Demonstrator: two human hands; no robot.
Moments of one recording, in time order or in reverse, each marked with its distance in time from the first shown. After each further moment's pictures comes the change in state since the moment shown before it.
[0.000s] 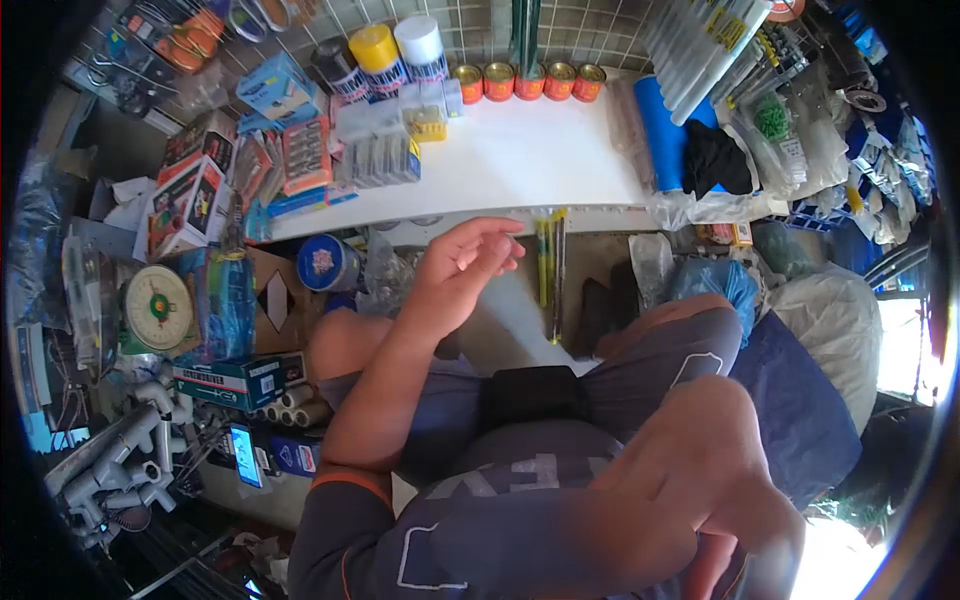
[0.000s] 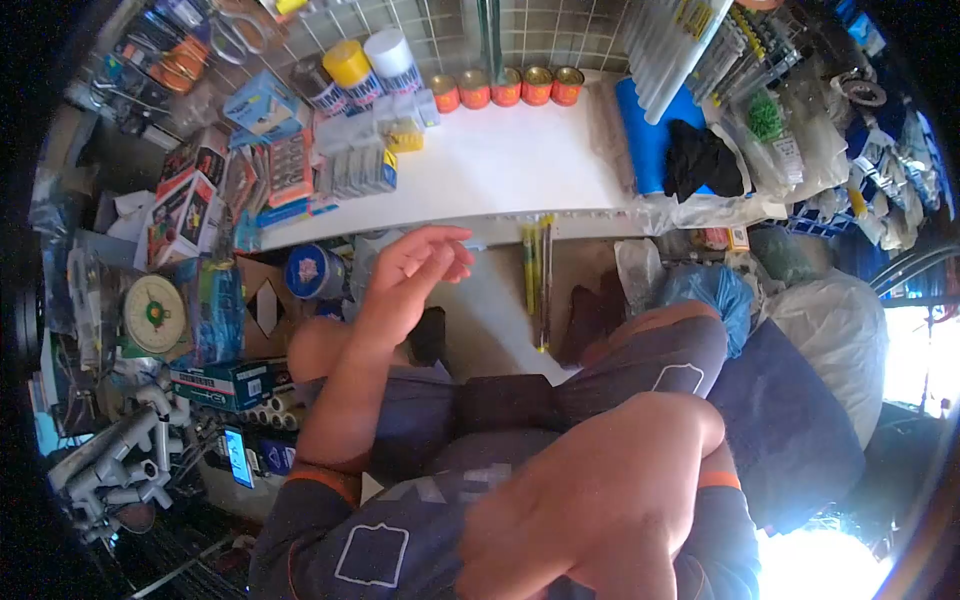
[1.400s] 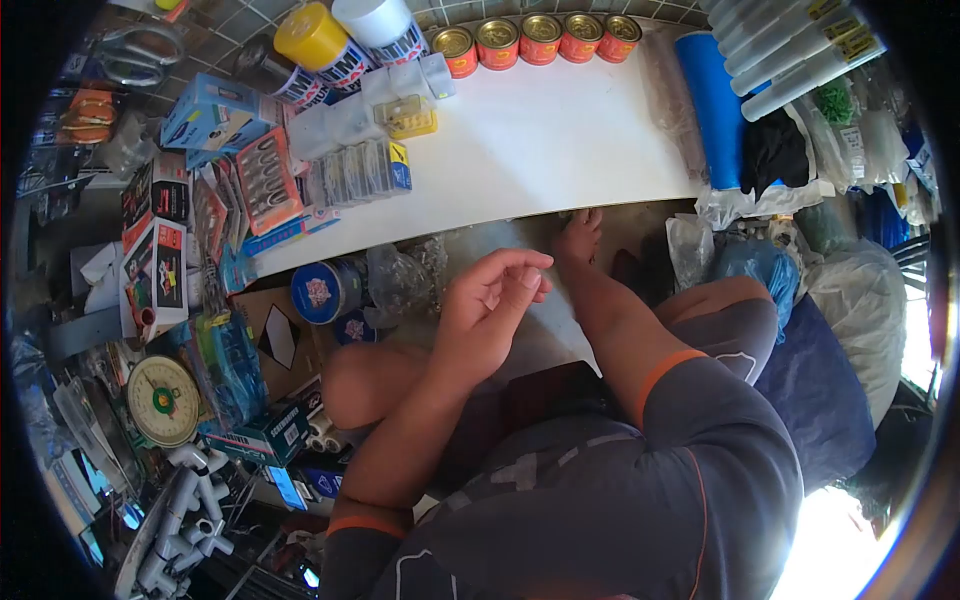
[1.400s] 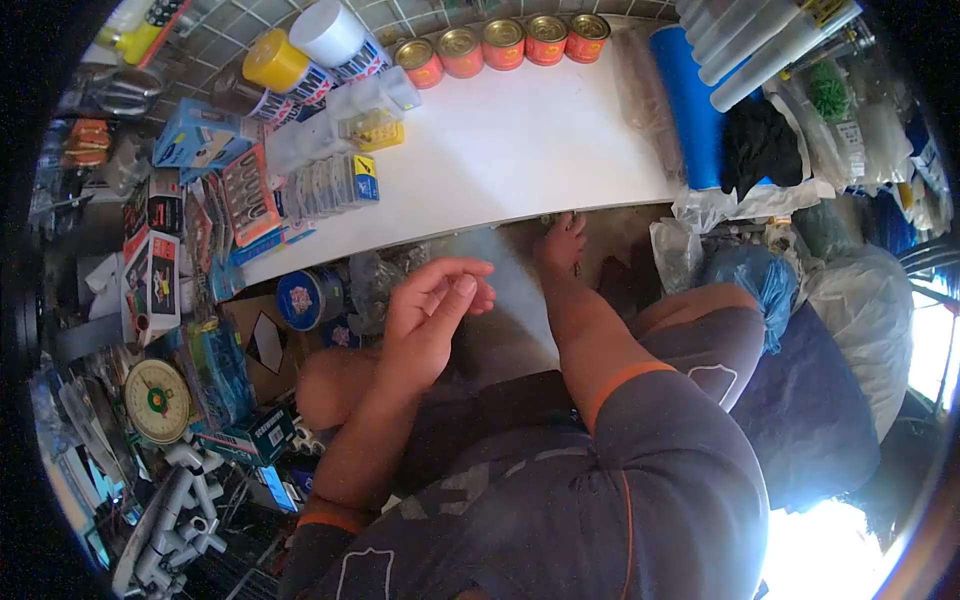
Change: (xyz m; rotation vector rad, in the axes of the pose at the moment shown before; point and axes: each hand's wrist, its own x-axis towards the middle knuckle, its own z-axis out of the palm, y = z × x) left_hand 0.041 -0.038 -0.014 -0.025 0.141 -0.209; right_hand -0.429 0.288 -0.129 -1.308 1.713 2.113
